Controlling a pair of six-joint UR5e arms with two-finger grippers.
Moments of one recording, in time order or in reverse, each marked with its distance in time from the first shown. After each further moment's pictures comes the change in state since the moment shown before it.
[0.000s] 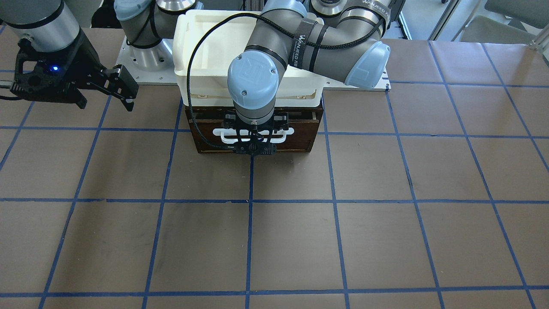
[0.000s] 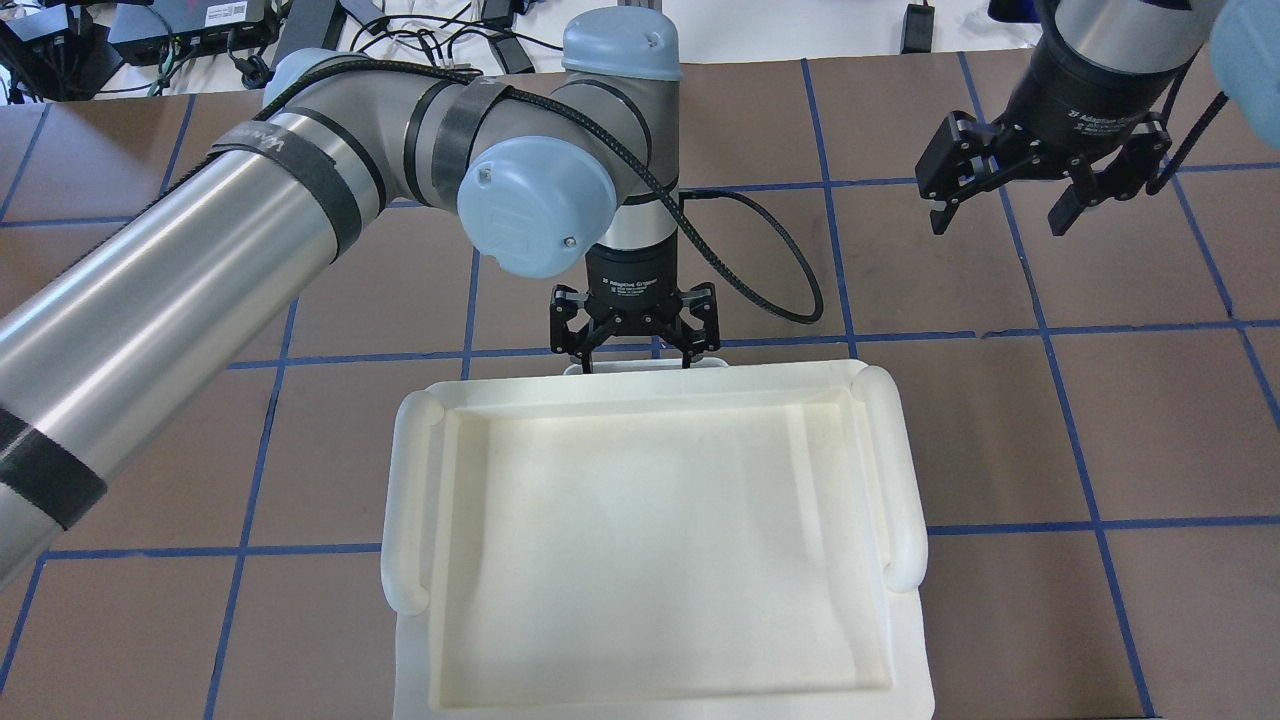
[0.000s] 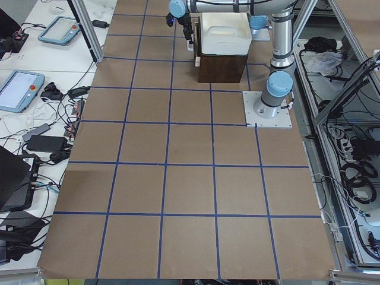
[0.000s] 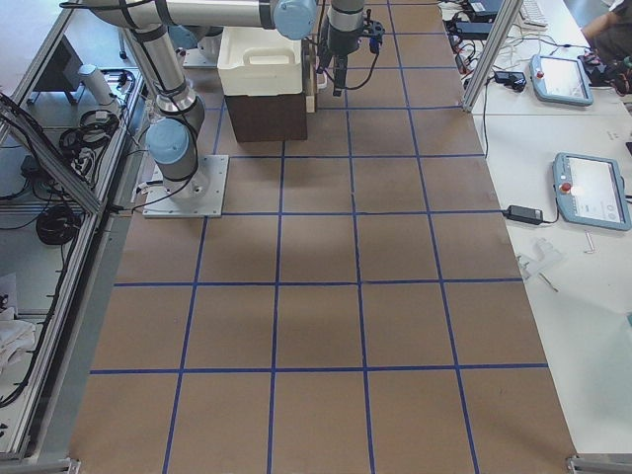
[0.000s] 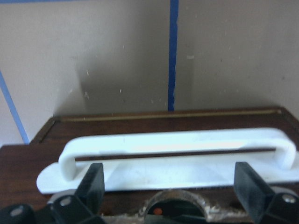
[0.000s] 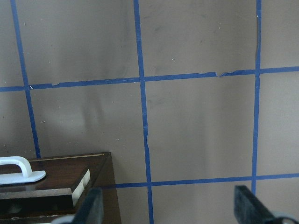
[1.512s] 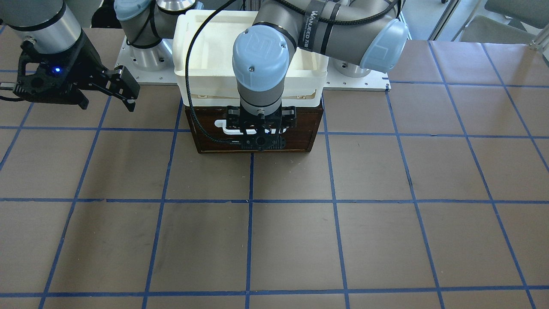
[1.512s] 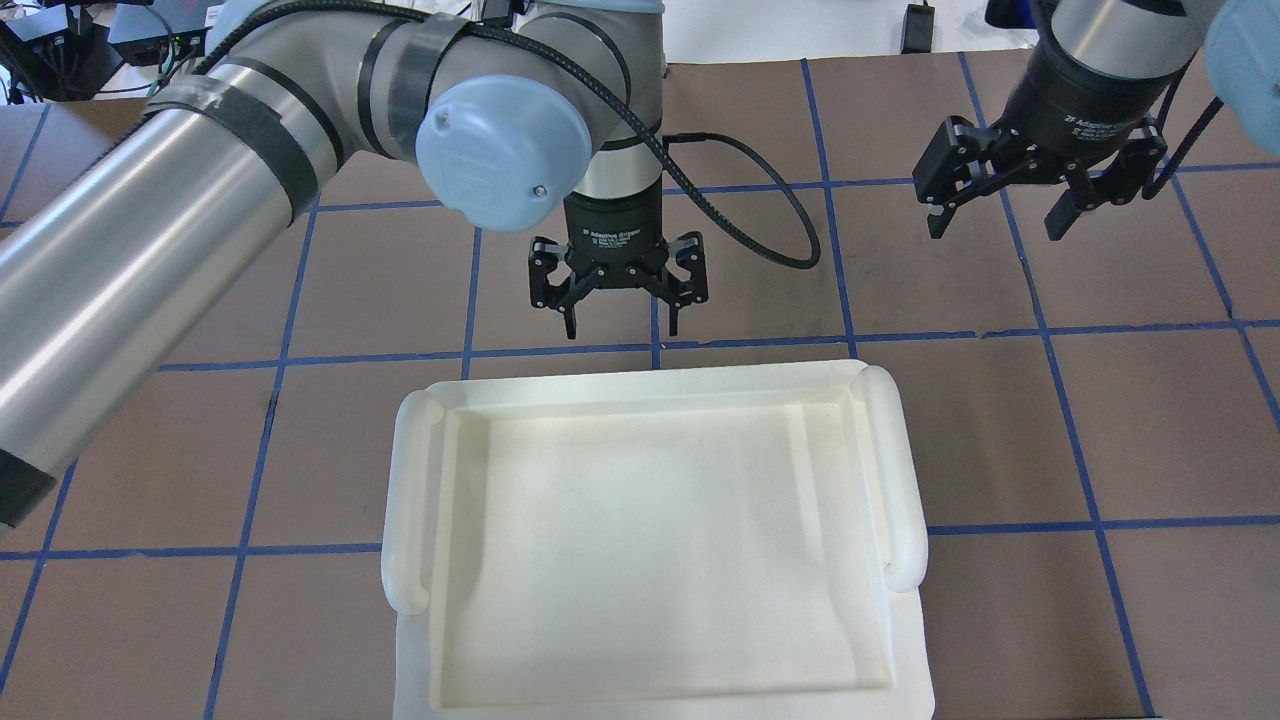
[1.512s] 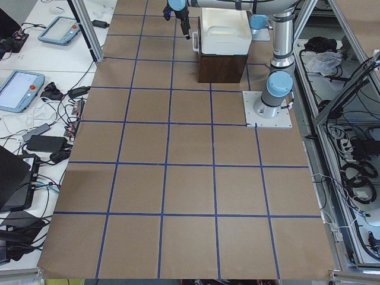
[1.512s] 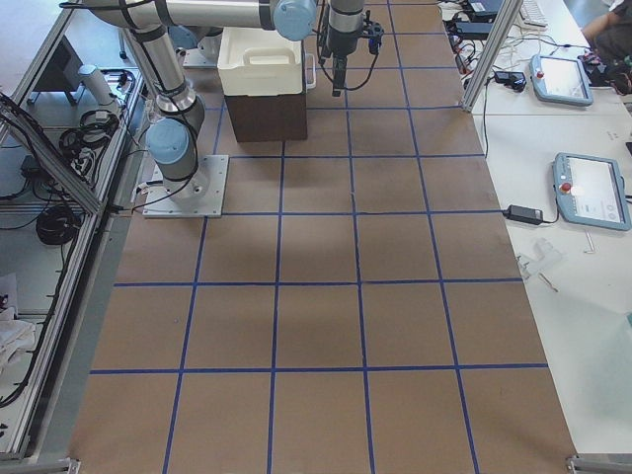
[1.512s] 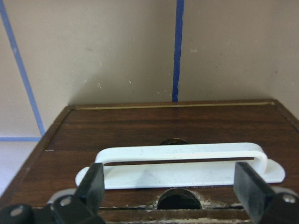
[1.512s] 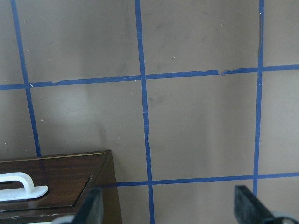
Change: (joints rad) left arm 0.036 0.037 0.094 -0.017 0.041 -0.007; right arm 0.000 0.000 0.006 0.001 0.002 0.000
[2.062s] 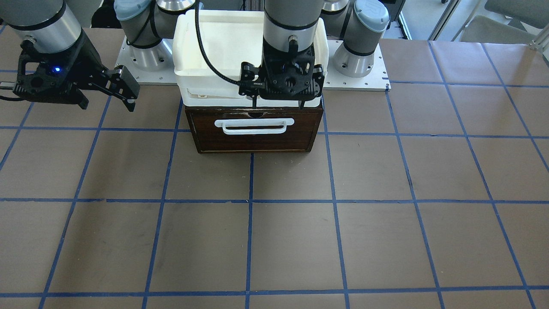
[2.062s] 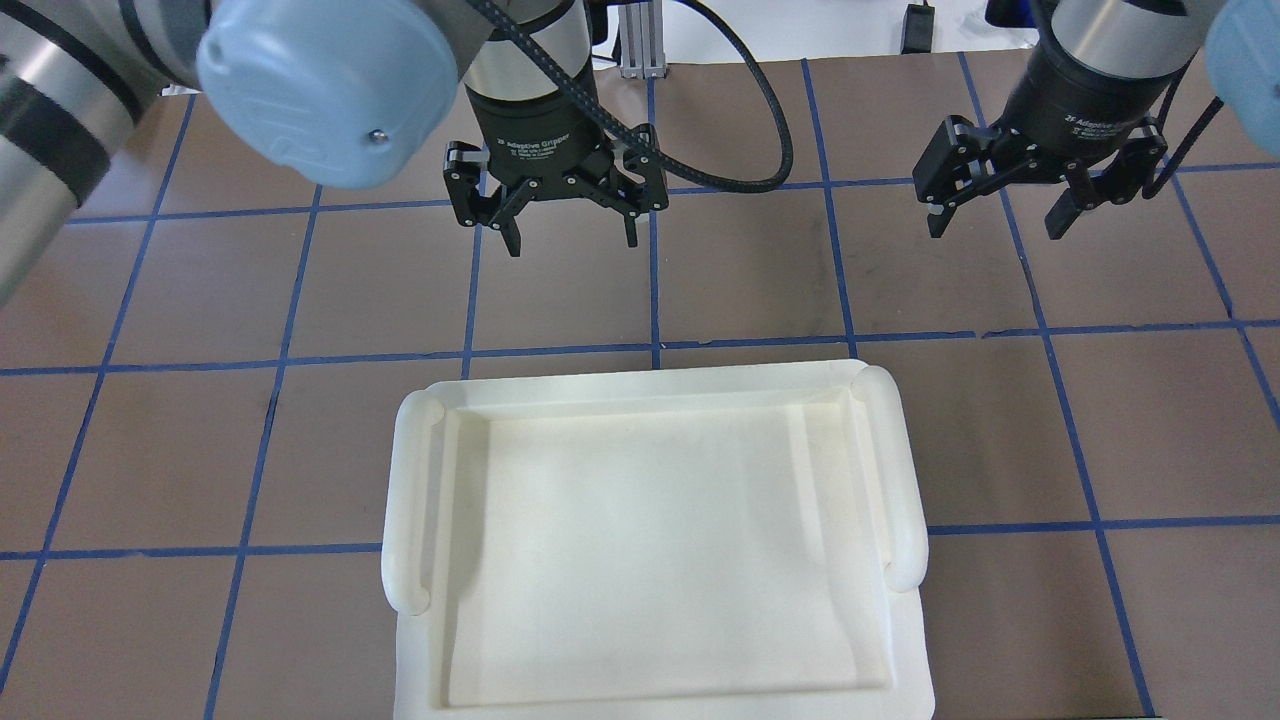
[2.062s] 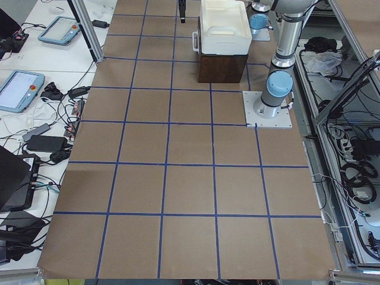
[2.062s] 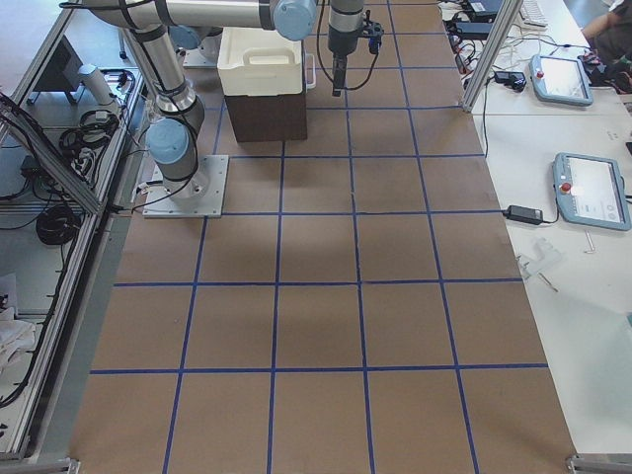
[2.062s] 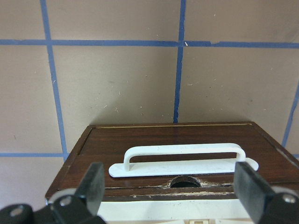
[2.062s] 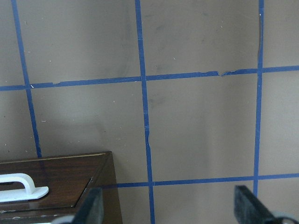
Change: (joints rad) left arm 0.035 0.175 0.027 0.023 0.036 0.010; right arm 0.002 -0.003 0.000 -0.006 0.000 0.004
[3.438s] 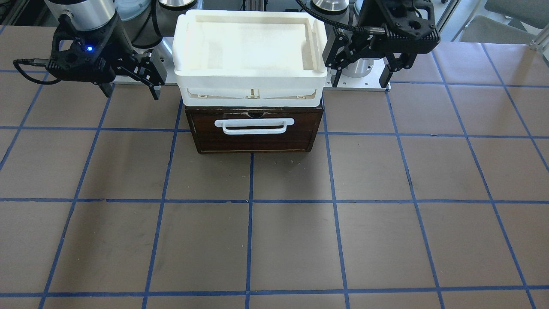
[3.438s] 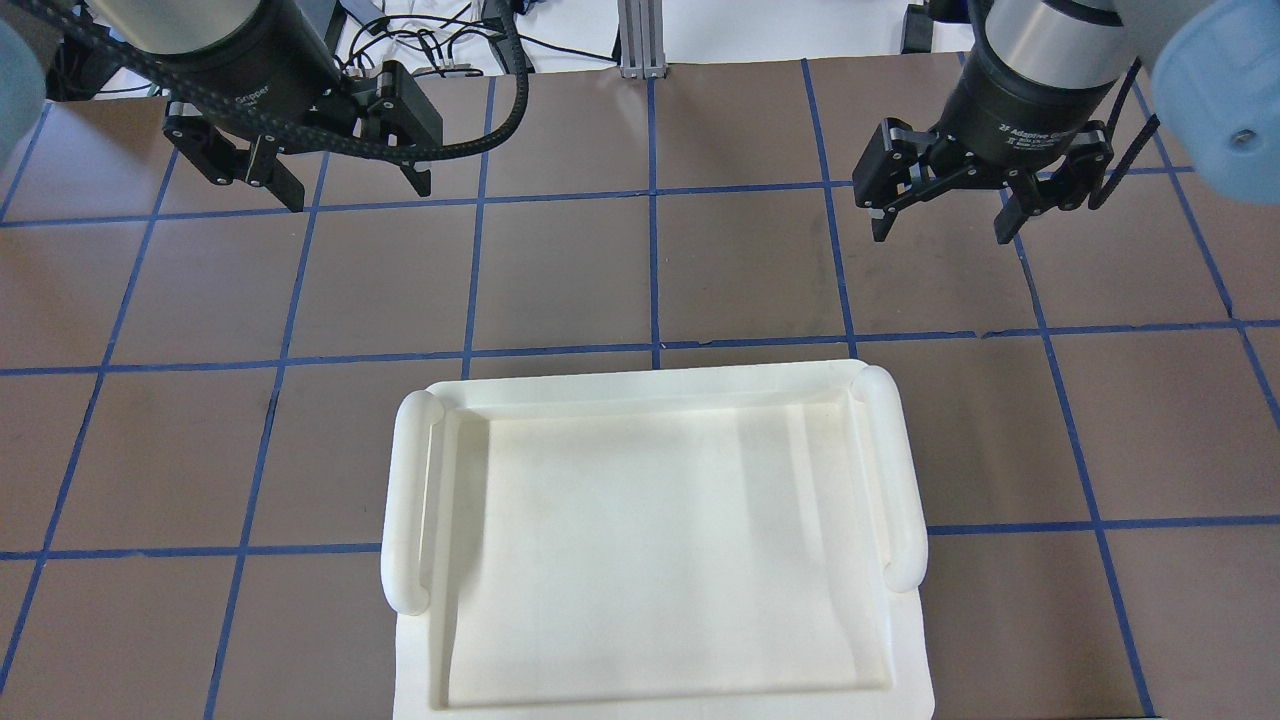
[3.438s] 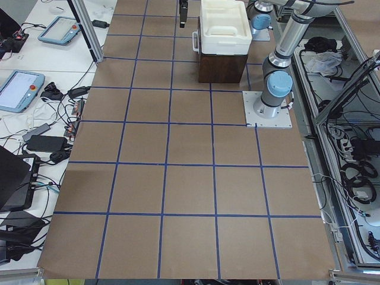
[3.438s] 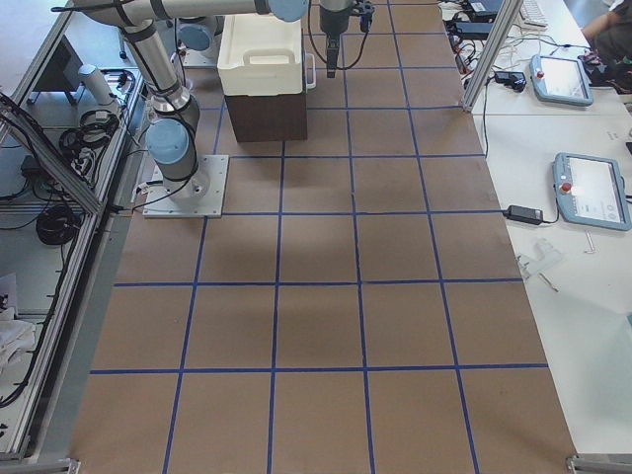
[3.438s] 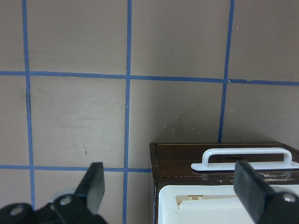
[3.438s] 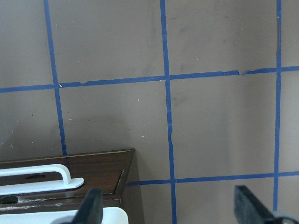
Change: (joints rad) left arm 0.252 0.198 -0.107 0.028 0.011 0.218; right arm 0.102 -0.034 0.000 -0.013 0.005 0.105
